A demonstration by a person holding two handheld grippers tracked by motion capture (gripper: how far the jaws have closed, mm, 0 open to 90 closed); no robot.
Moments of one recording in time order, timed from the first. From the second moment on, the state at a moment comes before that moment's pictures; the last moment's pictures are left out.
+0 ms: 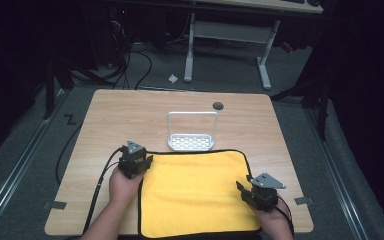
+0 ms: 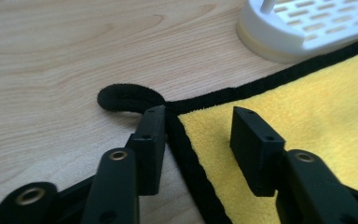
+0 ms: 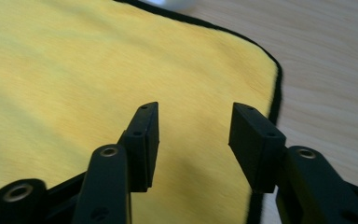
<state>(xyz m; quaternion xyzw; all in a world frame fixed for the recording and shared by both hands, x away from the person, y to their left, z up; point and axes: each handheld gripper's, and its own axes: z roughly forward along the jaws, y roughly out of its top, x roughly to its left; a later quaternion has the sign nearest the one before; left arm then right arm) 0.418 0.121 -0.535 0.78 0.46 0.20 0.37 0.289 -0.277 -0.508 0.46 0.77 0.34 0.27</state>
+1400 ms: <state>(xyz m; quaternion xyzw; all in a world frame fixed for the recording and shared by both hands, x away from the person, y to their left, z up) 0.424 0.136 -0.537 0.76 0.48 0.12 0.42 0.283 -0.010 -0.527 0.25 0.89 0.37 0.13</state>
